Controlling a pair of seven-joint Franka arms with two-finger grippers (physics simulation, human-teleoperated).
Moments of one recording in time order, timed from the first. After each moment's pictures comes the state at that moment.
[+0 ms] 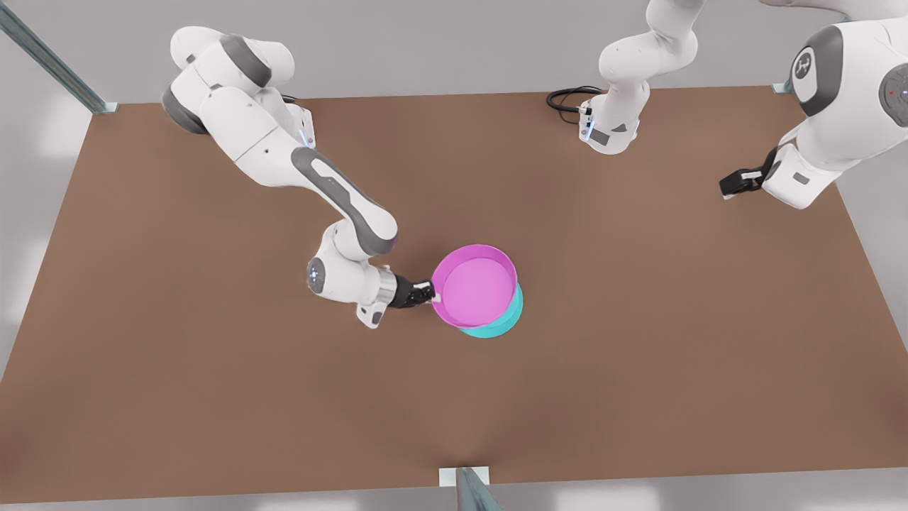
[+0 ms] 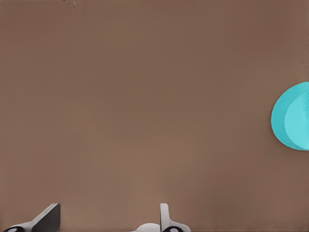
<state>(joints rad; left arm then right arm) 0.25 0.04 -0.28 -1.43 0.11 1.27 -0.10 0.14 0.71 0.52 -1.69 0.67 2.55 -0.20</state>
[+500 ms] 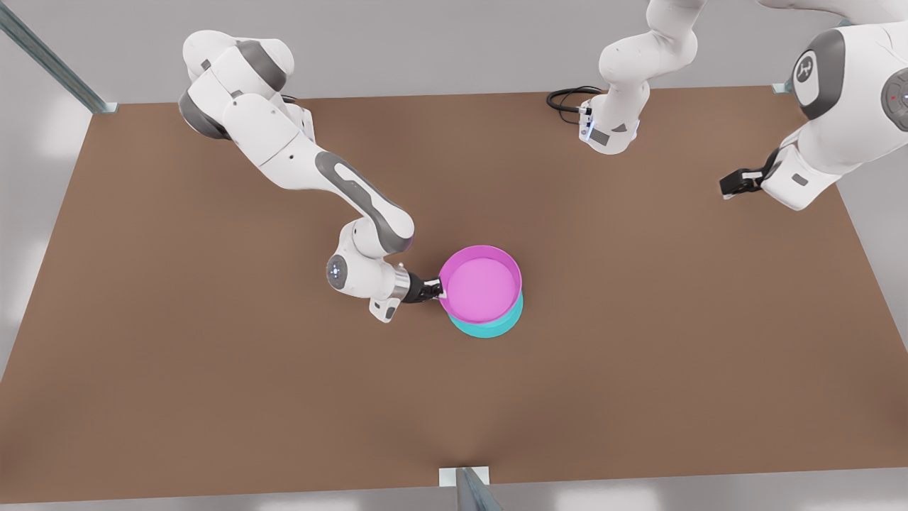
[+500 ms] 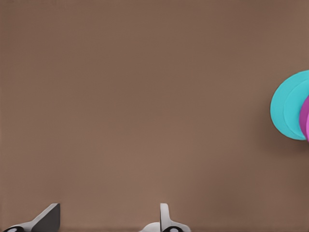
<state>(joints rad) 0.26 0.05 -0.28 -1.43 0.11 1.27 -0.04 0.25 0.74 0.43 -1.71 0.68 2.60 -0.17</state>
